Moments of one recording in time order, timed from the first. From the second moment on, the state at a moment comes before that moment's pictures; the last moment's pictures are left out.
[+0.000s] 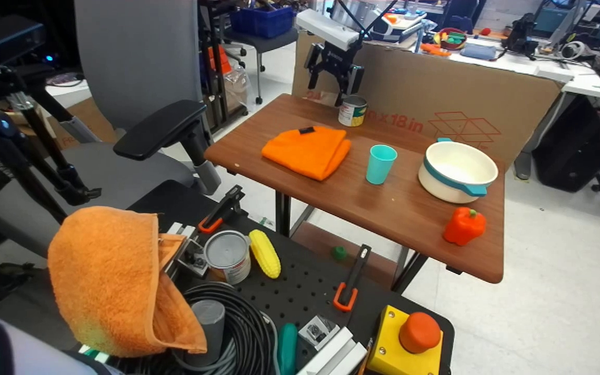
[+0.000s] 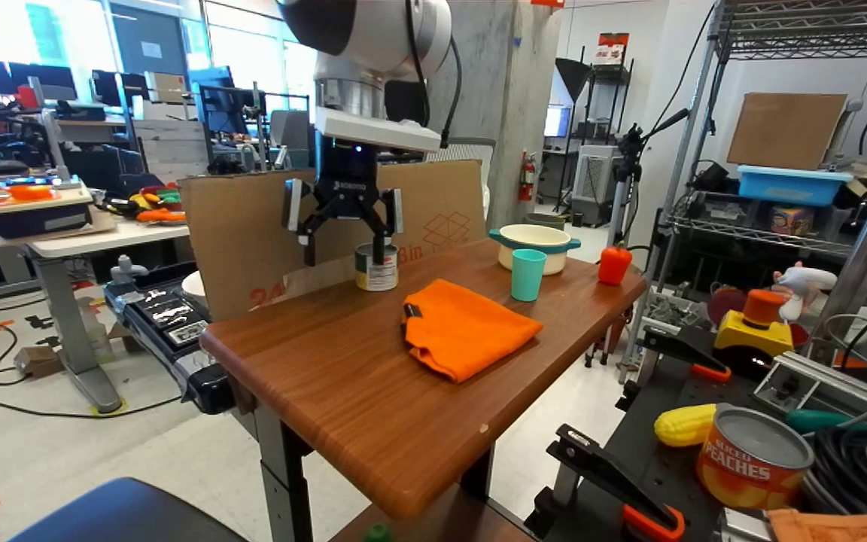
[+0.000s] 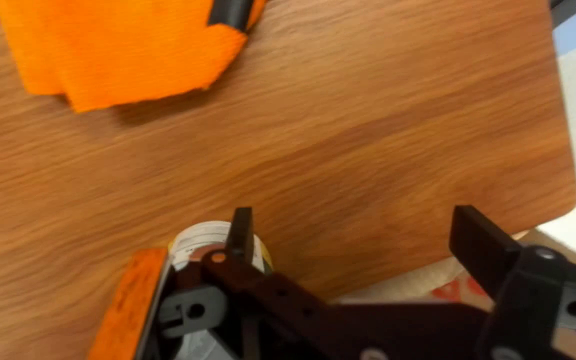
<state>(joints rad) 0.11 0.80 0.03 -1.43 0.16 2.11 0.28</state>
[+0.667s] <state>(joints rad) 0.01 0.63 -0.04 -1.52 0.13 2.04 0.27</state>
